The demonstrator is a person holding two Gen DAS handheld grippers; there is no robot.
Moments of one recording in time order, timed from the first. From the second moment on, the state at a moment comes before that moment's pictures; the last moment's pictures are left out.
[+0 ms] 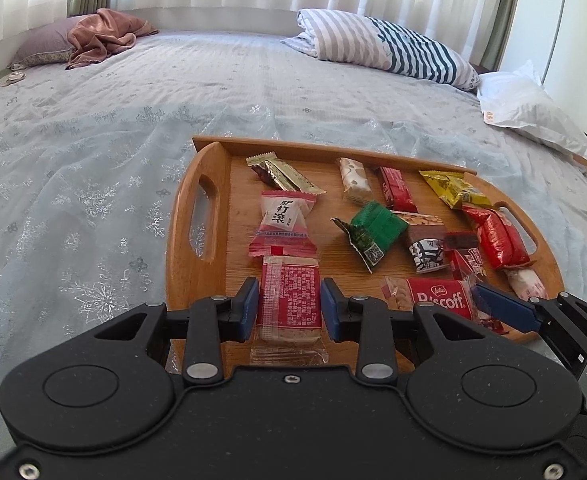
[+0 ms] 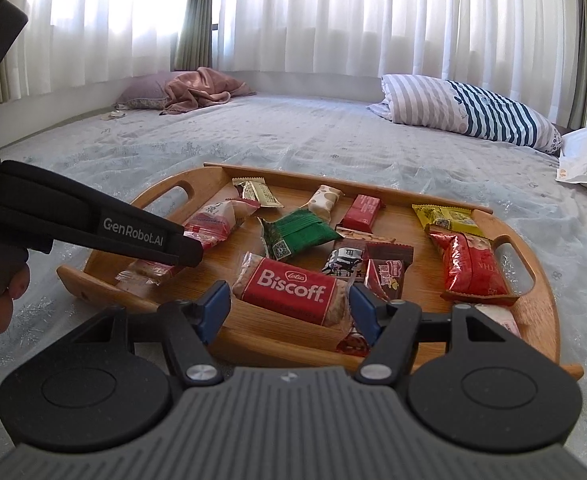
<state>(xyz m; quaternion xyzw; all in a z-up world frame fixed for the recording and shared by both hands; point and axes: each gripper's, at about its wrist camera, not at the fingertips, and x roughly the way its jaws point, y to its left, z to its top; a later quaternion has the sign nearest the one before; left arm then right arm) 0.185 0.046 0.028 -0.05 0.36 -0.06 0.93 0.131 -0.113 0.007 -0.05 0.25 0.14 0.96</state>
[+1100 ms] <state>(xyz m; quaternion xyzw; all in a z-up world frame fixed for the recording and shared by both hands) 0.190 0.043 0.021 -0.05 0.37 -0.06 0.93 0.147 -0.113 -0.001 -0.05 0.27 0.14 0.95</state>
